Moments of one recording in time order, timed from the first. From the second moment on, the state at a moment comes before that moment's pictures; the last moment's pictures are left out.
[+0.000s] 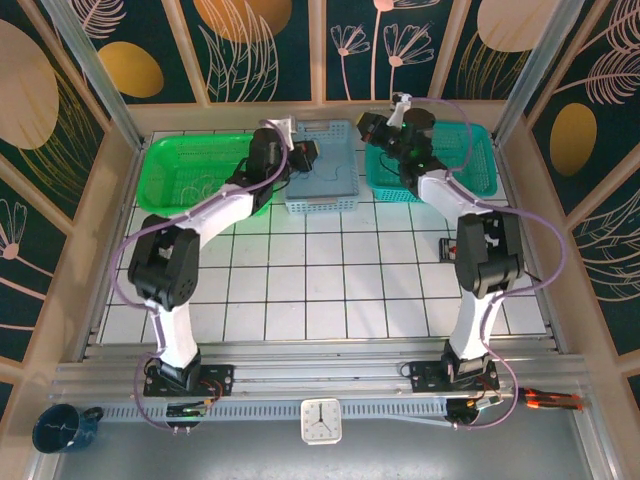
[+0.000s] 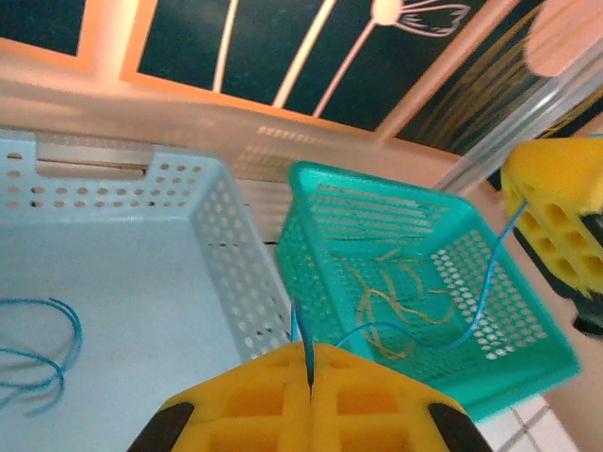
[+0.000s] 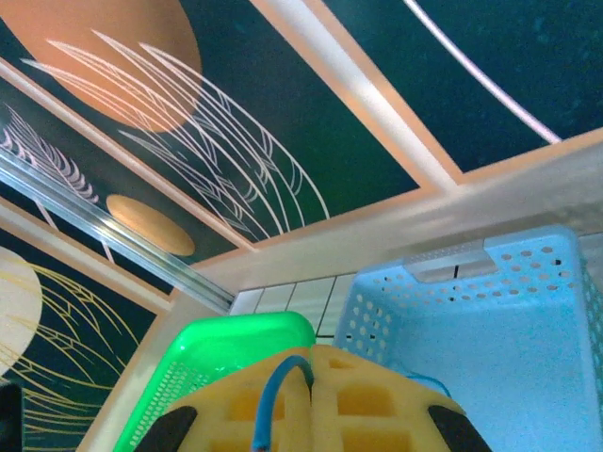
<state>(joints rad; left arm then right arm) -0.46 1.98 1.51 0.17 0.18 -0.54 0.29 1.95 1.48 0.36 -0.39 0.71</state>
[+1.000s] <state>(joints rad) -0.44 1.84 1.43 -0.04 0.07 -0.42 0.36 1.56 1.15 0.27 -0.33 0.61</state>
